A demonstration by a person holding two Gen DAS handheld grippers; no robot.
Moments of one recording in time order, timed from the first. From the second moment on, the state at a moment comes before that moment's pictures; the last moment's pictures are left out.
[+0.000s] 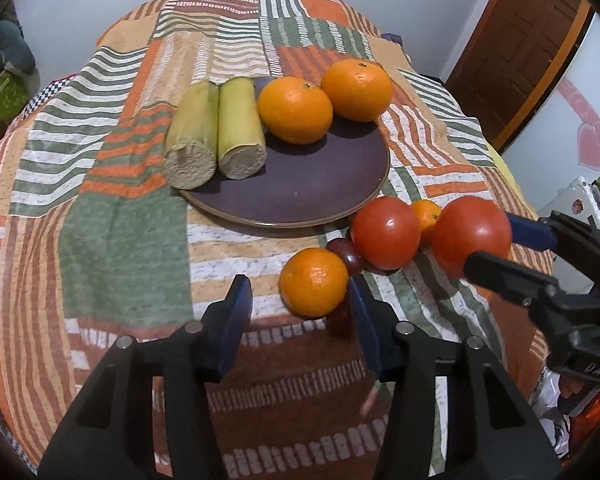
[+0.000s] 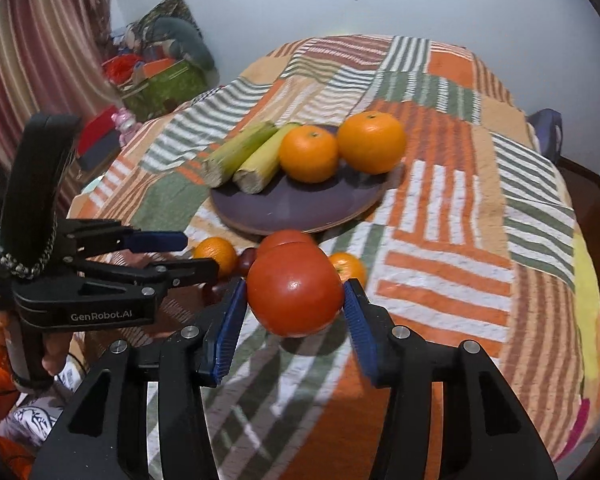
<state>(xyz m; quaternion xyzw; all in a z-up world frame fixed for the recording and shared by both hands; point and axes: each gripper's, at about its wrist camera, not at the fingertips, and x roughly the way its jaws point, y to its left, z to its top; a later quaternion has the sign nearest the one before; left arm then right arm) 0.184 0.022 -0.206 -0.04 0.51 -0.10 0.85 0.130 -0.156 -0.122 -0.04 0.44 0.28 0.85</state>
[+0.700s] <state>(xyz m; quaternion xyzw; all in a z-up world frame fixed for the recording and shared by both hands) 0.198 0.048 -0.178 -0.05 0.48 -0.08 0.87 0.161 -0.137 -0.104 -0.04 0.41 0.29 0.86</state>
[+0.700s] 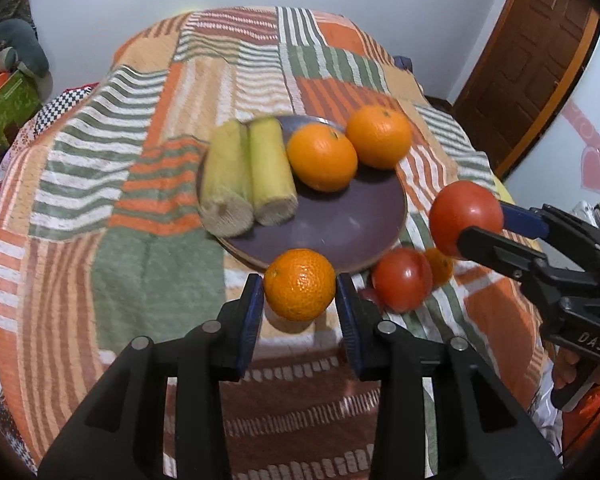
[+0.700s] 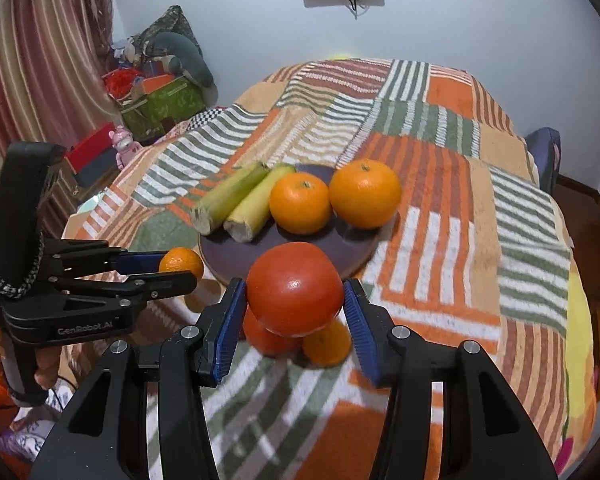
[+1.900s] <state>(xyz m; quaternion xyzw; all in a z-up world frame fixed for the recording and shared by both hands) 0.241 0.055 -0.204 -0.07 0.48 -0.08 0.87 0.209 -0.094 -0.149 -0.06 0.46 0.31 0.83</state>
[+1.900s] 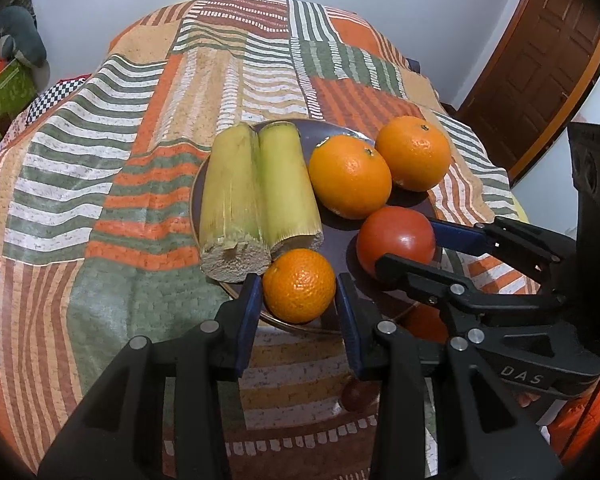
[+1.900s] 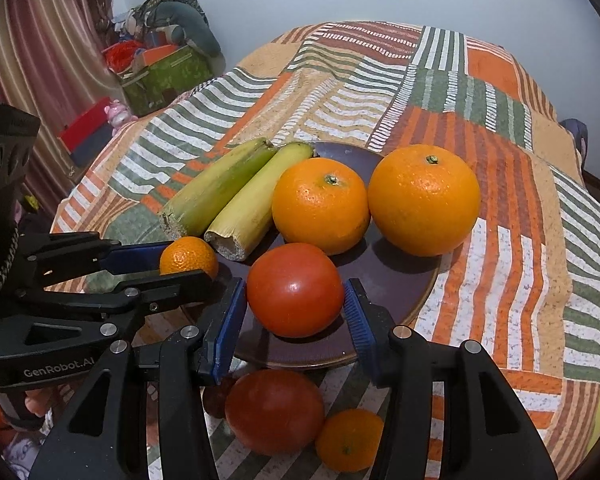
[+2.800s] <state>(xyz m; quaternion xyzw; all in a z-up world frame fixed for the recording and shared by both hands) 0.186 0.055 -0.177 -0.06 0.48 -0.08 0.87 0.157 -0.129 -0.139 -0.05 0.47 0.31 0.82</state>
